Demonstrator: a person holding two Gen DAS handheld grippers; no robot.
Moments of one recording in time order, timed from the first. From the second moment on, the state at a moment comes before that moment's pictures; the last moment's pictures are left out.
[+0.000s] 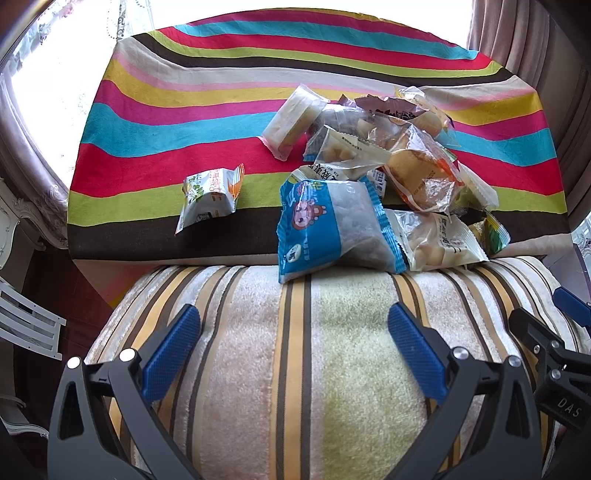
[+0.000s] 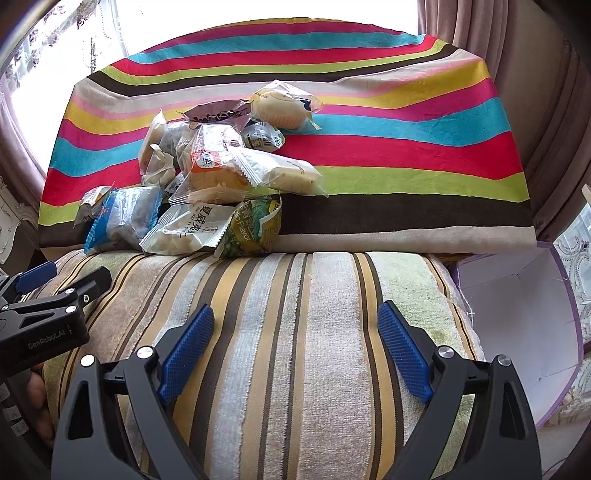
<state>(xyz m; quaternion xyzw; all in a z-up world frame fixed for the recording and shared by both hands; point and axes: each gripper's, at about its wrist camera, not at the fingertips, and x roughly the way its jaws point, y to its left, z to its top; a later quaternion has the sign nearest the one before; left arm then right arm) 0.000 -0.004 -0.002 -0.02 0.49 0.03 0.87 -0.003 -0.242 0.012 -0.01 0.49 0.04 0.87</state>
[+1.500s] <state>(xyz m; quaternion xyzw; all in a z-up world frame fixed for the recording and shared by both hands) 0.006 -0.003 -0.003 -0.02 0.50 0.04 0.86 0.012 -0.243 0.011 -0.01 0.52 0.05 0.85</state>
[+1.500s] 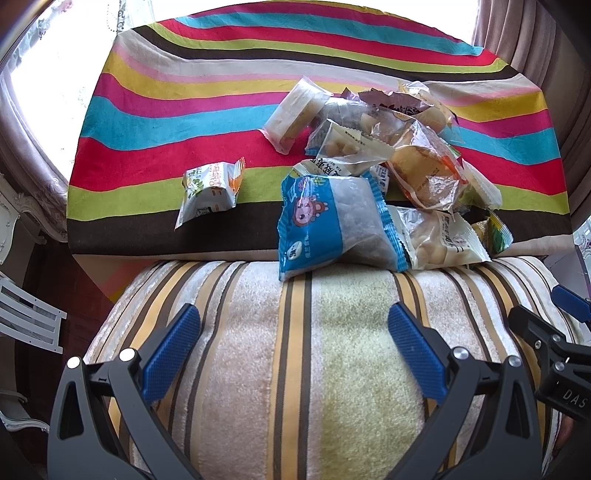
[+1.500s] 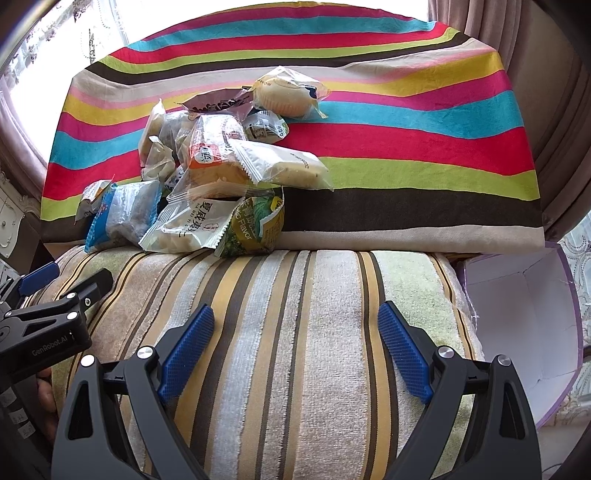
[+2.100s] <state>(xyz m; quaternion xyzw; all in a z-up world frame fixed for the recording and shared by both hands) 0.053 0.091 0.009 -0.14 0.47 0.09 0.86 0.083 -0.232 0.027 0.00 0.50 0.10 0.86</state>
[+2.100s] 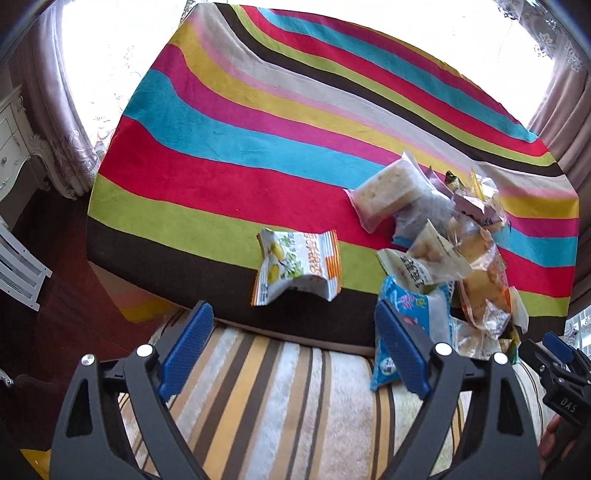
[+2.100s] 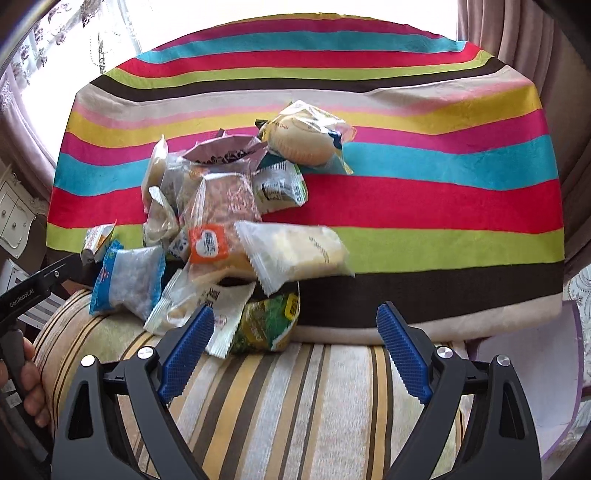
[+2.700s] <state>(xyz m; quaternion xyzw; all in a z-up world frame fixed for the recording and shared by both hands) 0.106 0.090 -0.022 -0.12 0.53 0.08 0.84 0.150 -0.255 -0.004 0.09 0.54 0.18 0.81</state>
